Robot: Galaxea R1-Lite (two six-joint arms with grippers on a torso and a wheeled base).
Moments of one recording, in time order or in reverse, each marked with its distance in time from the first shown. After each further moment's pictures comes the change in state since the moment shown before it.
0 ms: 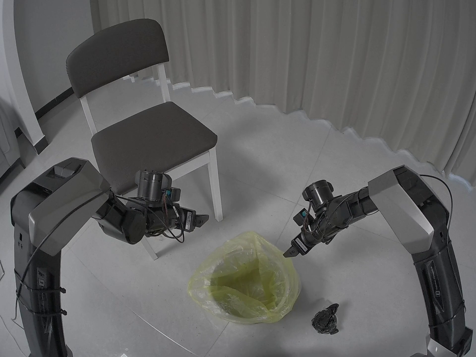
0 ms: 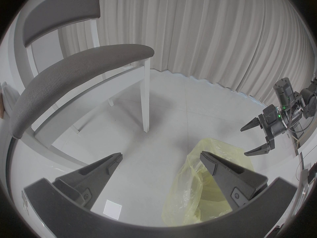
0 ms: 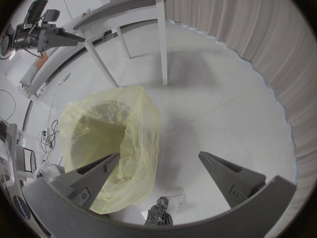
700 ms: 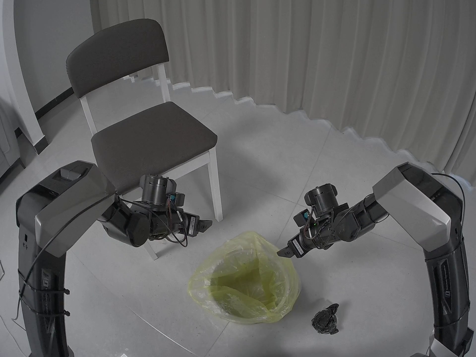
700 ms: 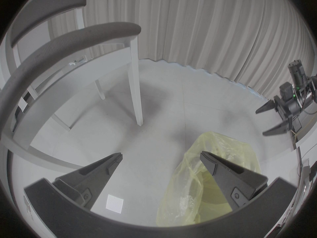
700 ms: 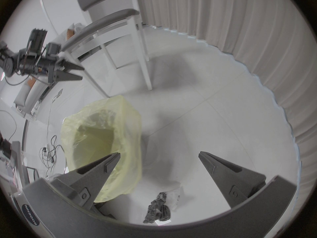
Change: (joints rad) left arm -0.012 0.029 -0.012 0.016 -0.011 0.000; right arm 0.040 -0.126 0.301 -0.324 0.002 0.133
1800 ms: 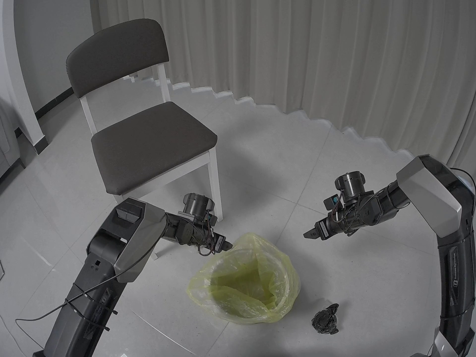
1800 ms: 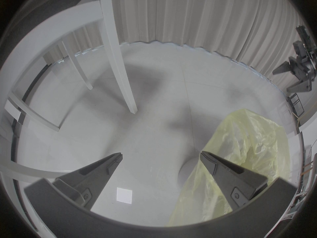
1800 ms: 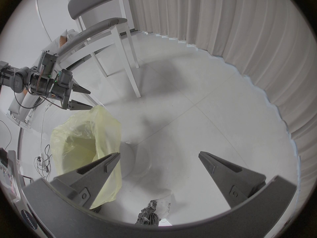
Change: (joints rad) left arm -0.063 0.491 -0.766 0.530 0.021 0.092; right arm -0.162 -0.029 -0.011 0.011 0.007 0.041
